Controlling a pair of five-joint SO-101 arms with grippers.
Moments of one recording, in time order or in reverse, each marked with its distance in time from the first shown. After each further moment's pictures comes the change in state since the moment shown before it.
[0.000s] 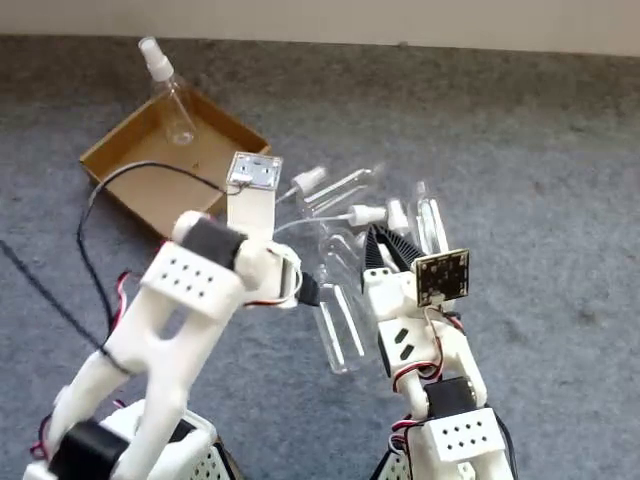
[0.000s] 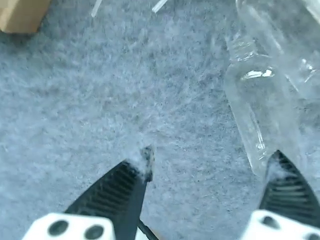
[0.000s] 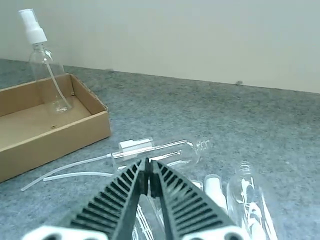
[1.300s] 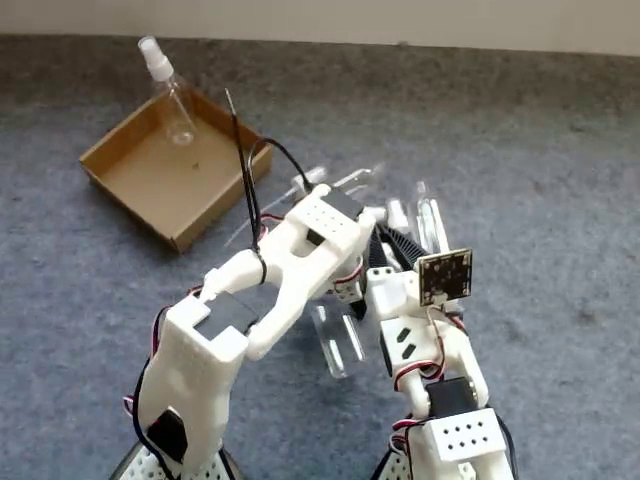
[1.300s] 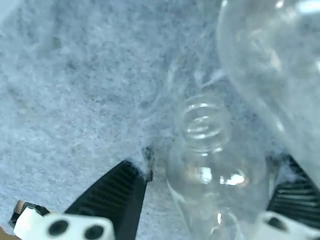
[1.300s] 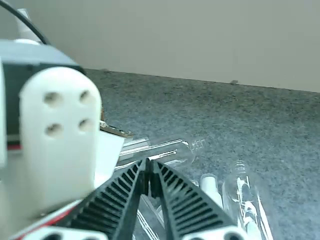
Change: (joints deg) left arm 10.8 52.7 -31.0 1.4 16.7; right arm 0.4 0.0 0.0 0.0 0.0
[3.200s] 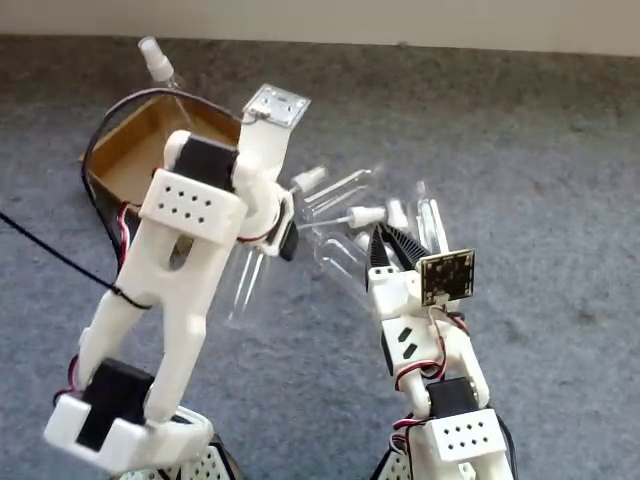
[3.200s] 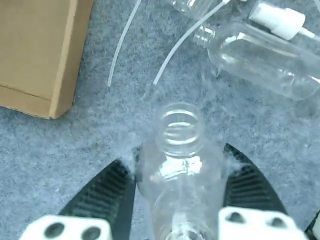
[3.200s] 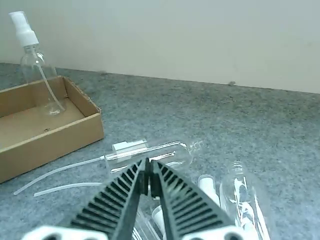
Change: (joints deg) left arm -16.8 -38.7 1.8 11.3 -42.0; right arm -0.4 -0.1 0.0 0.0 0.0
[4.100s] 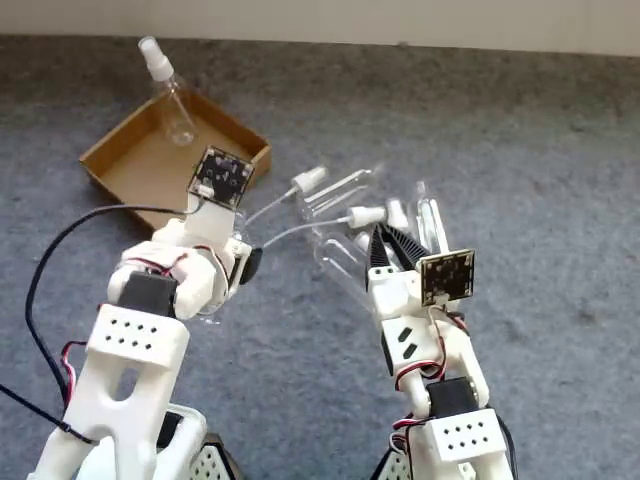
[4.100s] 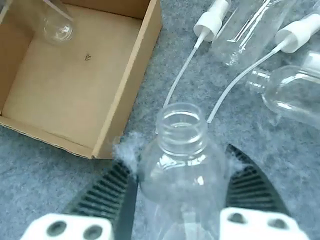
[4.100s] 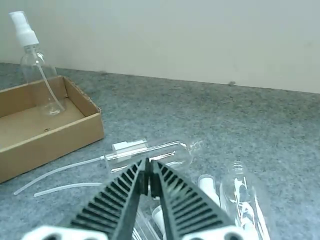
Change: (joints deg) left arm -9.6 -38.7 57.8 -49.0 -10.5; right arm 0.0 0.0 0.0 0.0 0.0
